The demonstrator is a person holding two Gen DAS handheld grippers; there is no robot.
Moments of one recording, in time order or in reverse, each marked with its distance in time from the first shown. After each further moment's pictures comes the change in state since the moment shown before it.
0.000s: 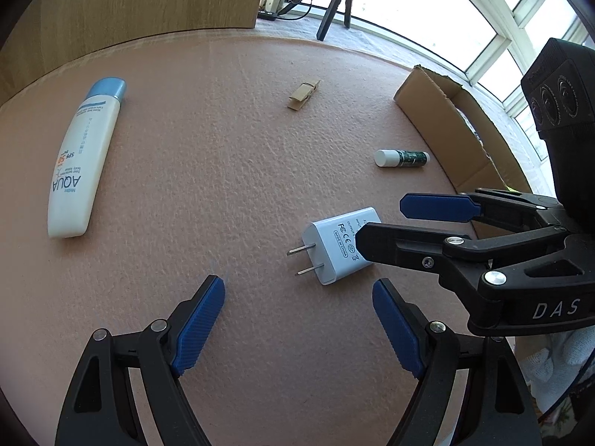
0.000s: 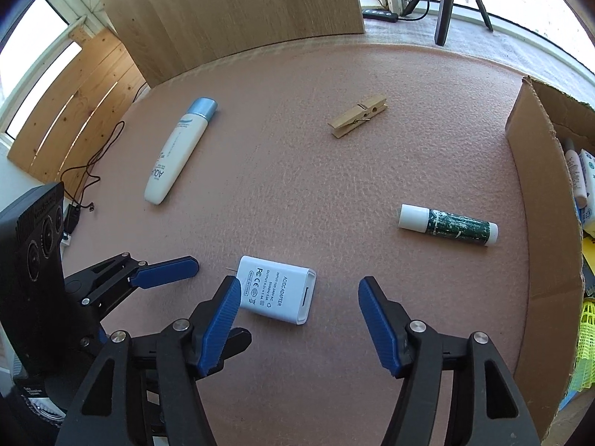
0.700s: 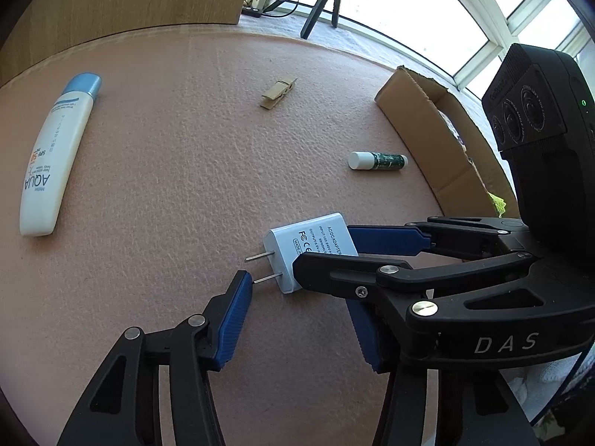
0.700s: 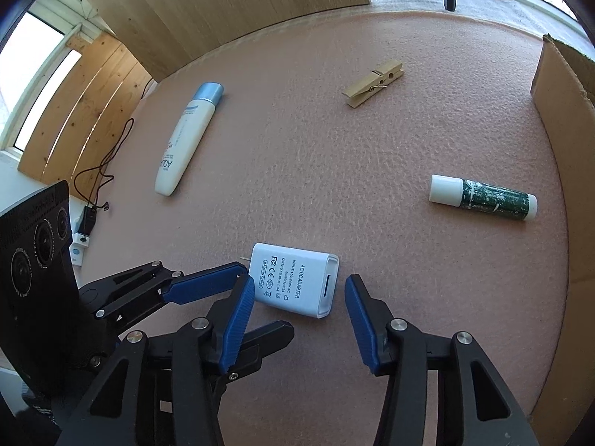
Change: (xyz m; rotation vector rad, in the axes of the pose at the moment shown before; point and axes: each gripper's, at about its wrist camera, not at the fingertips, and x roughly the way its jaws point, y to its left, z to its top) left arm 0.007 -0.011 0.004 -0.025 0.008 -0.086; right arm 0.016 -0.008 -0.003 0.066 0.062 0.116
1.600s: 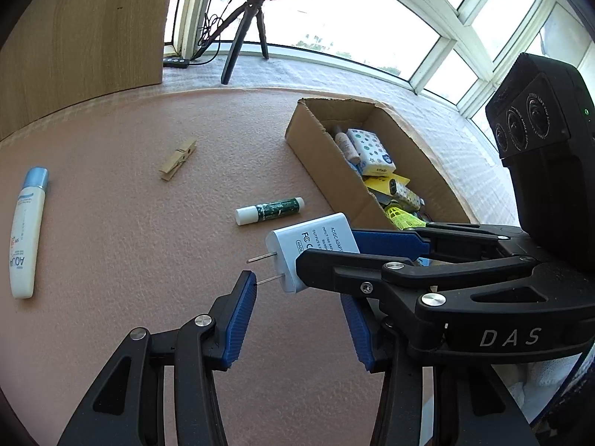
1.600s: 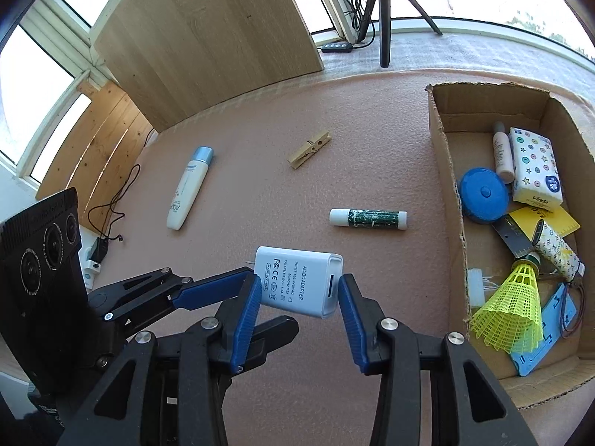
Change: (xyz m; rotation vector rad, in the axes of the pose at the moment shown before) left arm -0.024 -0.104 0.025 0.139 -0.090 -0.046; right arm -0.107 -0.043 -0.016 0.044 -0.178 -0.041
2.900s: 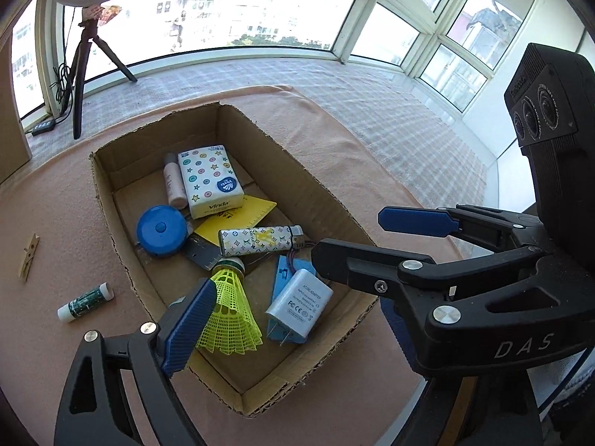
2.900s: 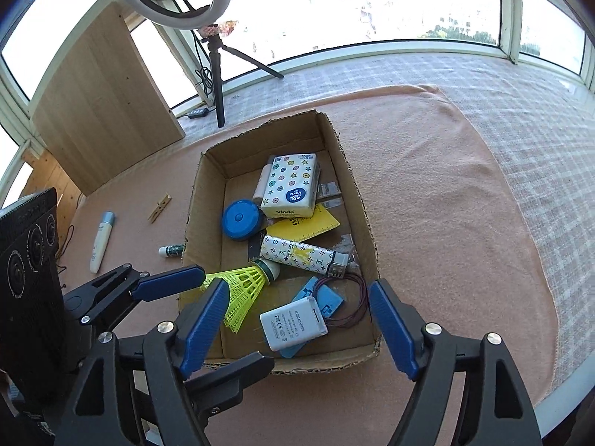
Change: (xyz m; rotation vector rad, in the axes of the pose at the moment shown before) left arm 0.094 -0.172 0.051 0.208 0.061 -0.083; right arm -0.108 -0.152 -0.019 0.155 -0.141 -0.249
